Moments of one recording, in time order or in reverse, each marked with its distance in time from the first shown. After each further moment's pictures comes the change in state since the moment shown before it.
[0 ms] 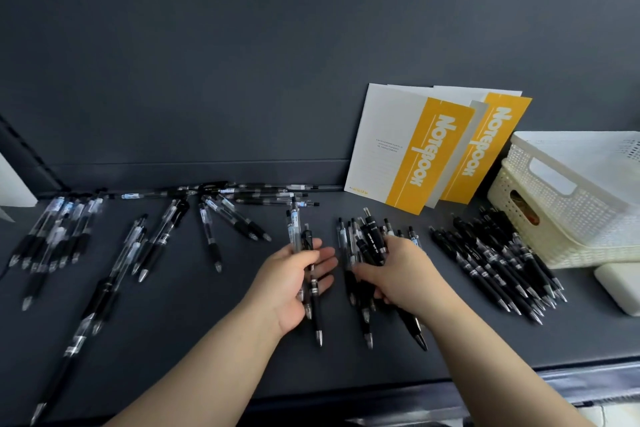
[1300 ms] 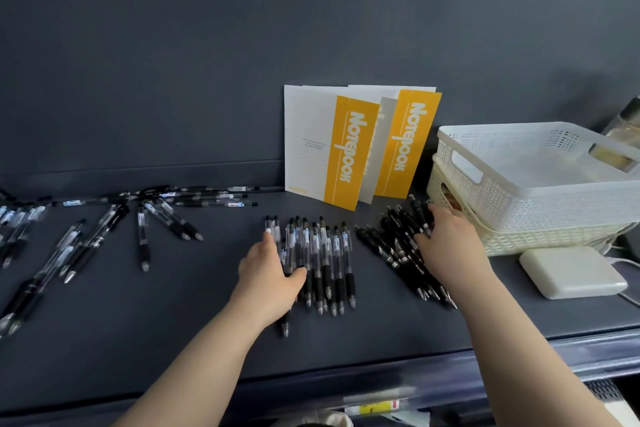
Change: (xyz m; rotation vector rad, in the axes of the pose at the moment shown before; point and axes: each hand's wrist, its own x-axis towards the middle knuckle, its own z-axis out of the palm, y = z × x) left_hand -0.009 -0.047 0.062 1.320 0.191 0.308; right_hand 0.017 0.111 -0.117 -0.371 0.394 -0.001
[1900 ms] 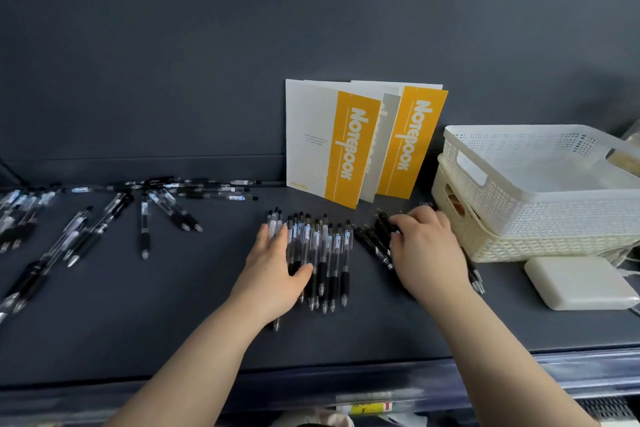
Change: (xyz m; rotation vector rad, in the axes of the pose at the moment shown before) left_hand 0.000 0.006 0.012 0.095 0.003 0.048; right_hand -0.011 -0.013 0.015 -0.090 0.139 -0.330
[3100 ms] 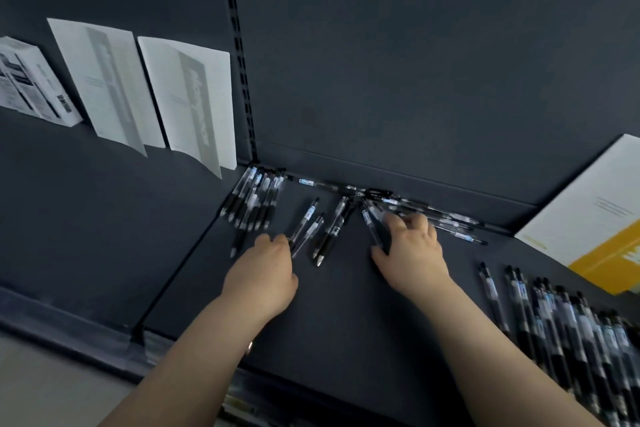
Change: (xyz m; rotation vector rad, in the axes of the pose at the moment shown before) left_hand -0.015 -0.254 -0.191 0.264 0.150 -0.282; right_hand 0.043 -0.330 0.120 -0.003 -0.455 -0.138
